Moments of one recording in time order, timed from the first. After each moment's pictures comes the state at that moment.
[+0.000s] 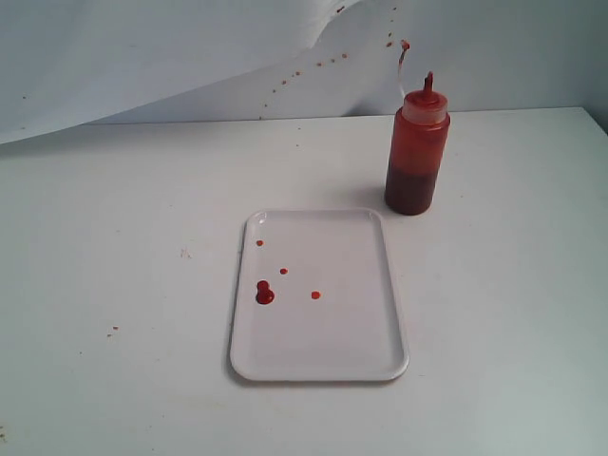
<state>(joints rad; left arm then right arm) -0.43 0.13 -1.01 -0.92 0.56 0.45 0.15 0.82 -1.06 -1.62 -0.54 1.53</state>
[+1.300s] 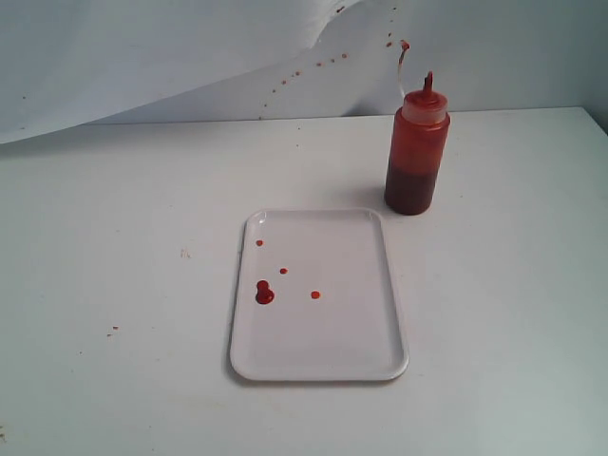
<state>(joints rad) -0.43 0.13 -0.31 -0.88 0.11 0.50 0.15 0.82 -1.06 -1.62 -0.54 1.54</state>
